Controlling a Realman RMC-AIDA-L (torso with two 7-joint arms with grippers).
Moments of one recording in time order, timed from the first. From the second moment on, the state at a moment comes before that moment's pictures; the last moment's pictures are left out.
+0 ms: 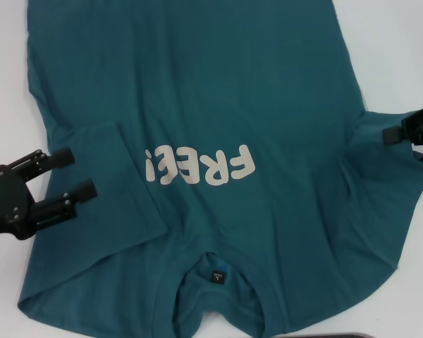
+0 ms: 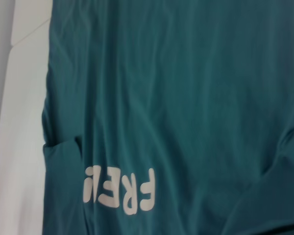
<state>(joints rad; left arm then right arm) -0.28 -2.12 -2.88 -0.64 -1.01 1.92 -1.22 0.60 1.91 -0.52 -0.75 -2.47 -1.77 2.51</state>
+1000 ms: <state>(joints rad) -0.27 -2.12 -2.88 -0.65 -1.04 1.91 -1.22 0.66 1.97 -0.53 -0.61 -2.41 -1.69 2.51</state>
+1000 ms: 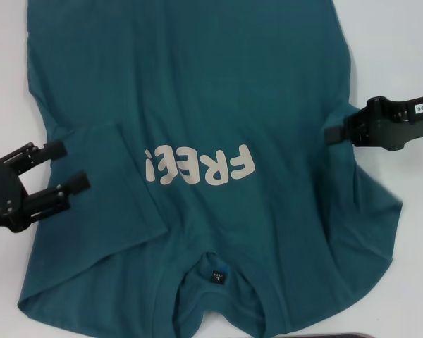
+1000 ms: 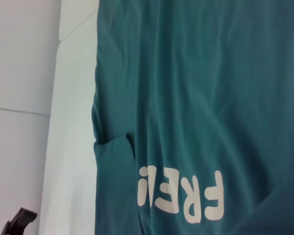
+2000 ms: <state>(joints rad) -0.26 -2.12 -2.88 -0.65 -1.07 1.90 -1.22 0.68 1.98 -0.52 -0.51 -2.30 -1.55 2.49</state>
